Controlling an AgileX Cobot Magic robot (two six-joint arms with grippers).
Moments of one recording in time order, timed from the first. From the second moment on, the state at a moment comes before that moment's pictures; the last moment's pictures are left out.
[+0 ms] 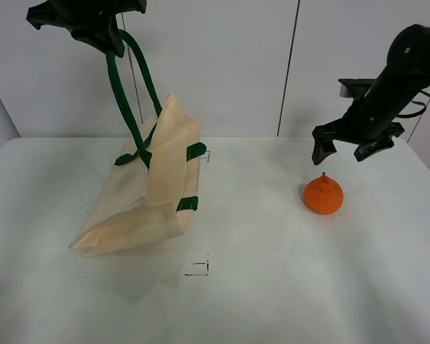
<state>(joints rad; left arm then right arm) -0.32 1.89 -2.13 0.02 1.18 -0.24 0.07 1.95 -1.52 0.11 0.96 -0.07</state>
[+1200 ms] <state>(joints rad) -0.32 1.87 -2.13 0.02 1.18 -0.22 0.11 2.11 -1.98 0.35 1.21 -0.13</state>
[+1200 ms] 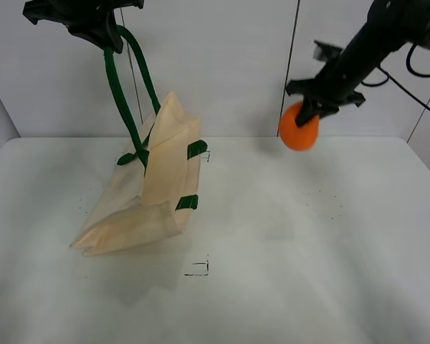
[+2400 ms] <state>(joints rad) -0.32 1.87 -2.13 0.02 1.18 -0.22 0.52 2.42 -2.13 0.68 0.98 -0.24</state>
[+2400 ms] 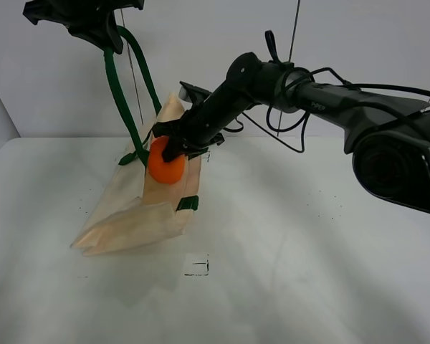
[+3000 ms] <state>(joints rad) -0.32 1.87 -2.13 0.02 1.18 -0.22 0.53 2.44 -2.15 0.65 0.97 -0.26</state>
